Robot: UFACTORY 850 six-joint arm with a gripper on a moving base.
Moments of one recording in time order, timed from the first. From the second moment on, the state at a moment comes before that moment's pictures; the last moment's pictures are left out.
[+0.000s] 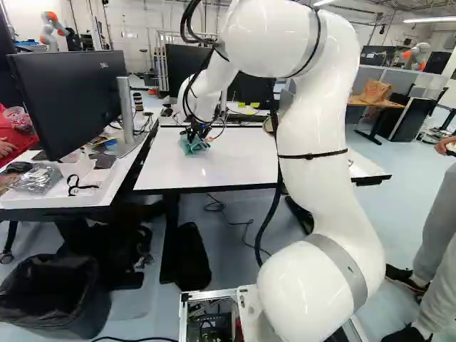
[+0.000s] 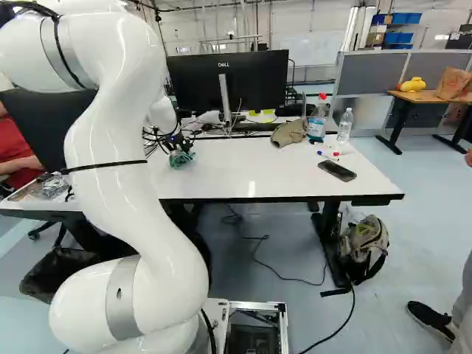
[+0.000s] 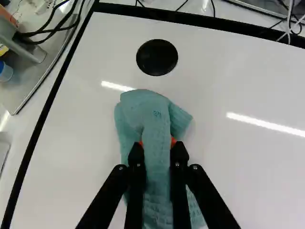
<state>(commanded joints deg) 17.9 -28.7 -71.7 4.0 -11.0 0.0</state>
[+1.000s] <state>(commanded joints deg) 18.1 -21.7 -65.4 4.0 -11.0 0.0</state>
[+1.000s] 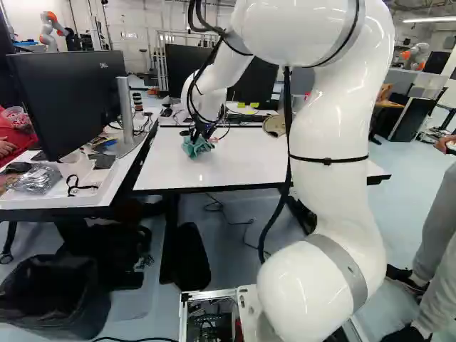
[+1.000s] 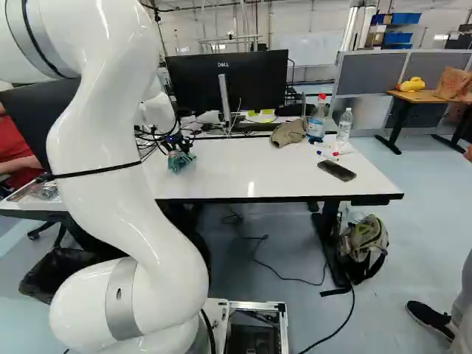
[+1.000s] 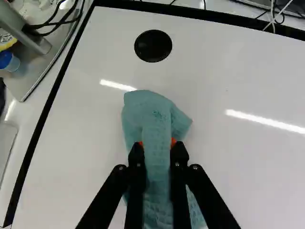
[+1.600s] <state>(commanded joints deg) 13.9 -18.0 -63.6 4.0 -11.0 0.0</state>
